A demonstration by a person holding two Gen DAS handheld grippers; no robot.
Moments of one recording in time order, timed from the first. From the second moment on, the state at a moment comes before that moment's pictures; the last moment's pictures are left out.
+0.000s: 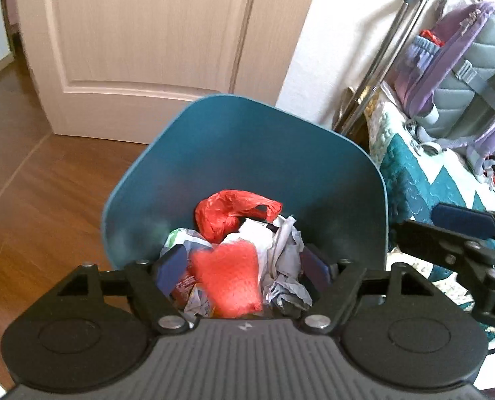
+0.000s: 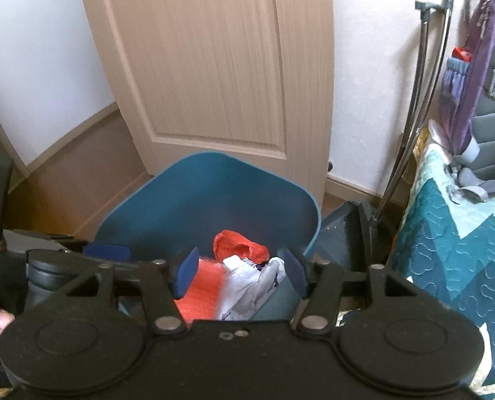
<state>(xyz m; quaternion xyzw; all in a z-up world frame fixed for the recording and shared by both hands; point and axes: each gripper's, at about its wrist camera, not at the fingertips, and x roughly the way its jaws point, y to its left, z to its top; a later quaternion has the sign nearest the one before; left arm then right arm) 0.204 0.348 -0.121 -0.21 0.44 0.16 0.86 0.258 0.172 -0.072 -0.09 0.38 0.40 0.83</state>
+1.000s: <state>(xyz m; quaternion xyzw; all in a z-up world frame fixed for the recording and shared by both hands) 0.081 0.241 0.035 -0.14 0.28 0.16 0.94 0.160 0.035 0.040 -0.01 0.27 0.44 0.85</state>
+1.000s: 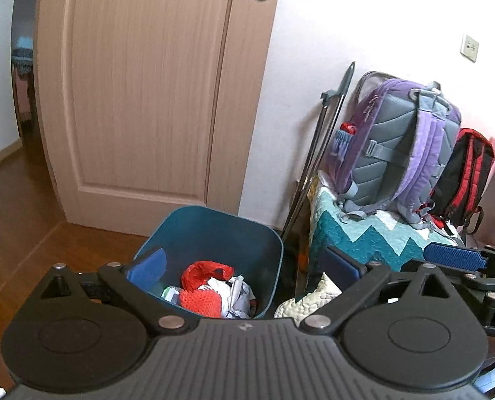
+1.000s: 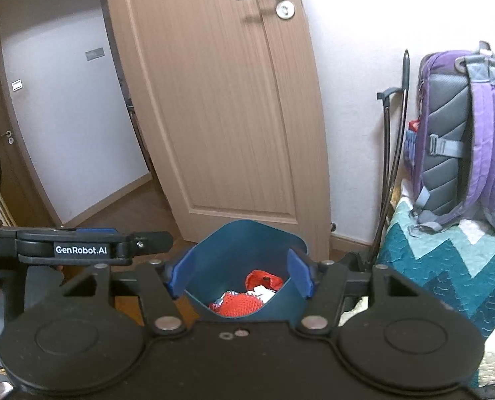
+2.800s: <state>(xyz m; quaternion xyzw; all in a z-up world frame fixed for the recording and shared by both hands) -0.002 0.166 0.059 -0.14 0.24 0.12 0.95 0.091 -0.038 0.057 0.01 0.23 0.44 0.87</state>
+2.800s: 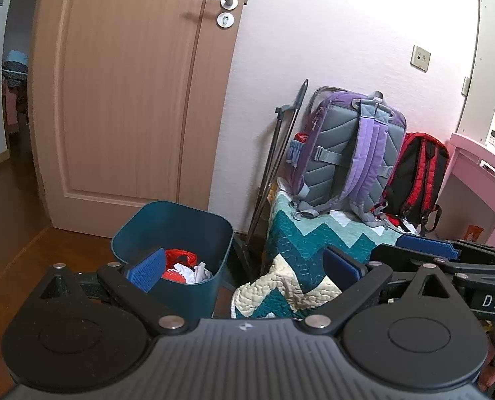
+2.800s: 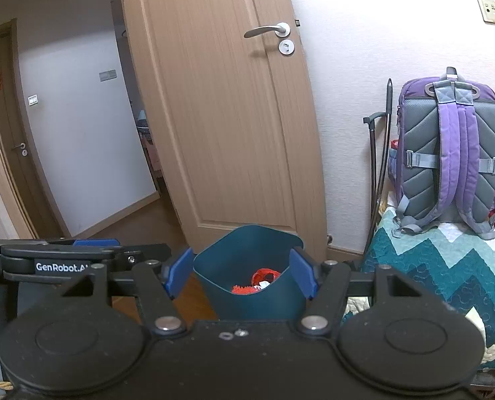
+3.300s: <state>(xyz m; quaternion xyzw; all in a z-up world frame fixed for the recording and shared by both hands) -0.008 0.156 0.058 -0.13 0.25 0.11 0.95 0.087 -0.042 0.054 0.01 0.23 0.43 0.87</state>
